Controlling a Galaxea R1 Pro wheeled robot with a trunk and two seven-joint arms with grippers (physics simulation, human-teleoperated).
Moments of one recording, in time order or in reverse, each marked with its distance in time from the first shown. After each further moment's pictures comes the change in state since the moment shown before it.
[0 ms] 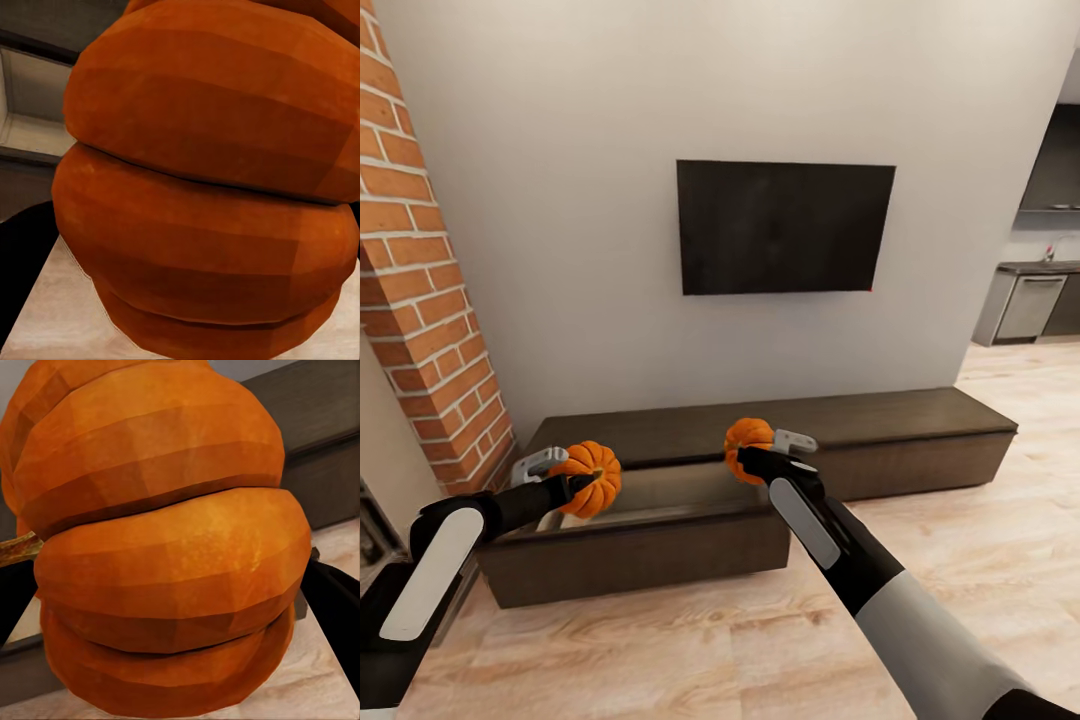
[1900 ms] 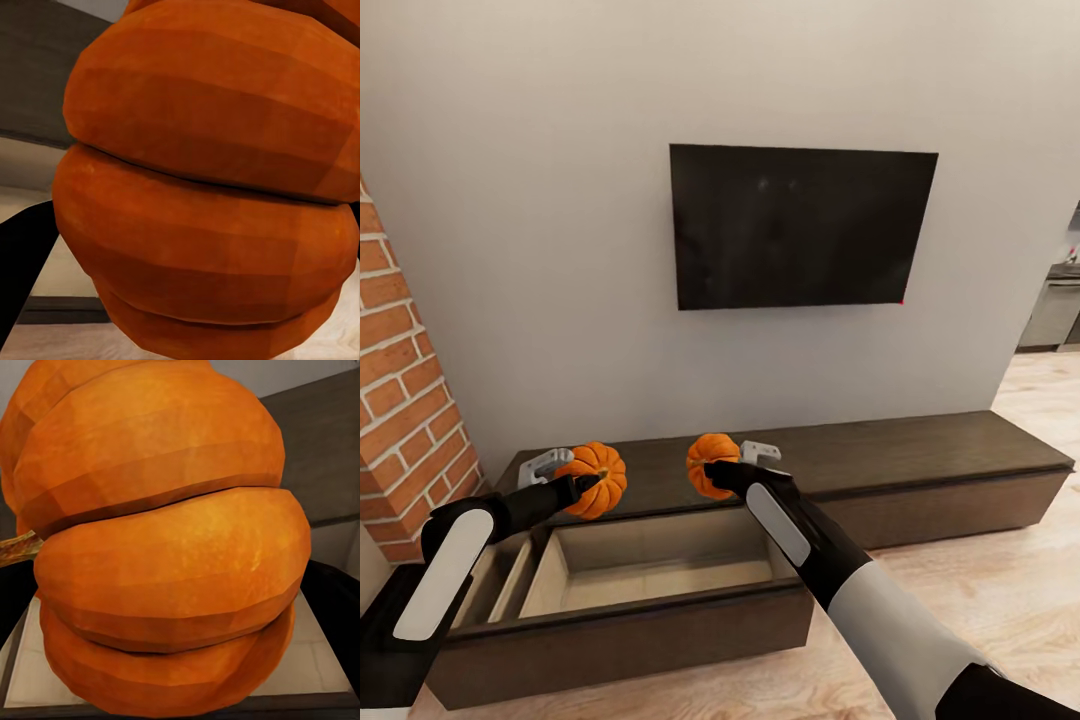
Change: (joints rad) left arm 0.000 -0.034 0.000 0.014 -0.015 -0.019 0.006; right arm -0.041 0.083 0.027 0.188 0.004 0.012 0.213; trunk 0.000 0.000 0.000
